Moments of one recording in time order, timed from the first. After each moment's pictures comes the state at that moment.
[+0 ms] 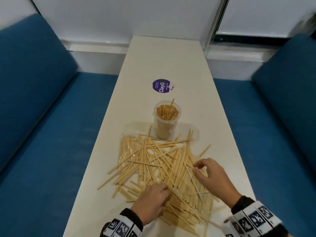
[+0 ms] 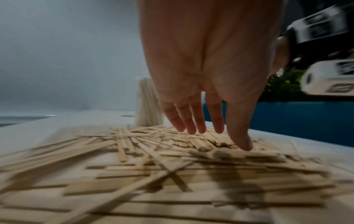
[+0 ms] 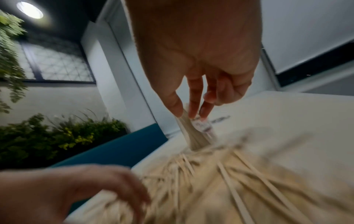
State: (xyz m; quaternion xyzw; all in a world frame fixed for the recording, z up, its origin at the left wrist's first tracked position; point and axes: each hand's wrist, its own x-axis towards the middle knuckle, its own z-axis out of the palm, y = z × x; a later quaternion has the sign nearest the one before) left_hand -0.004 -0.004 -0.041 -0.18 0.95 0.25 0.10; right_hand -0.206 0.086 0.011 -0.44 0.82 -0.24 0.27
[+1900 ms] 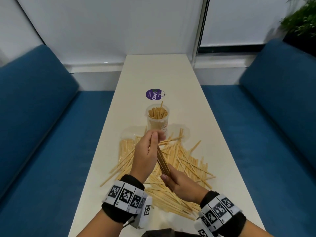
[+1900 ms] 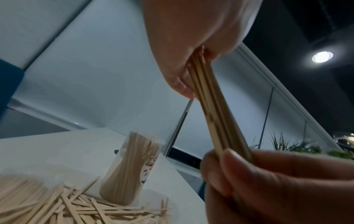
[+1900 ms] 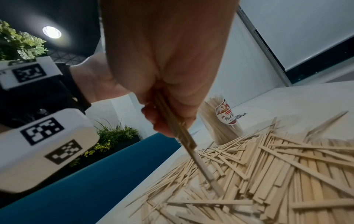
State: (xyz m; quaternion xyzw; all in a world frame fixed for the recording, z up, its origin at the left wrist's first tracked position) left_hand -0.038 -0.007 0.071 -0.28 0.72 0.50 -0.40; right_hand -0.137 0.100 0.012 -0.56 0.65 -0.30 0.43
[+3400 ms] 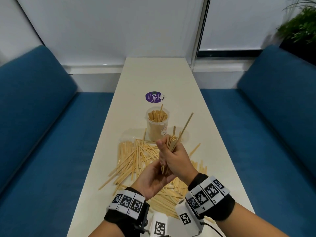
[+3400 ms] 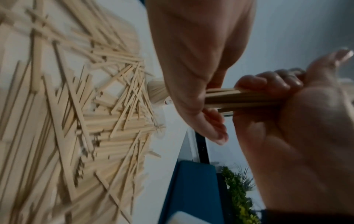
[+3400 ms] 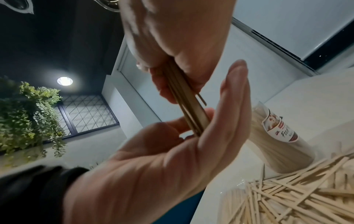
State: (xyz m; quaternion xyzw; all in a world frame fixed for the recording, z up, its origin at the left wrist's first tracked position) left_hand -0.037 0.015 0.056 -0.28 0.14 0.94 -0.15; right_hand -0.124 0.052 0.078 -0.38 0.55 -0.64 0.38
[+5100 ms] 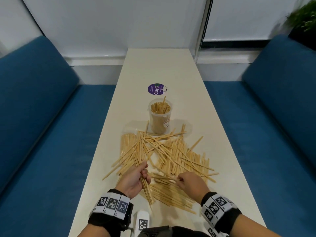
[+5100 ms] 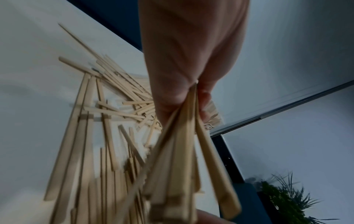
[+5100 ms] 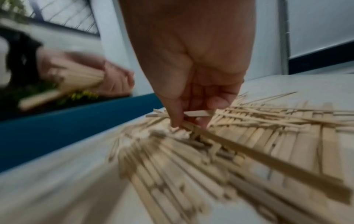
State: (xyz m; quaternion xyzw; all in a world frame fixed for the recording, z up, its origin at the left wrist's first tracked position) left_hand 0.013 -0.012 -0.004 -0.50 0.25 0.81 -0.17; right_hand -0.148 0.113 -0.041 -0.50 0.82 -0.06 0.27
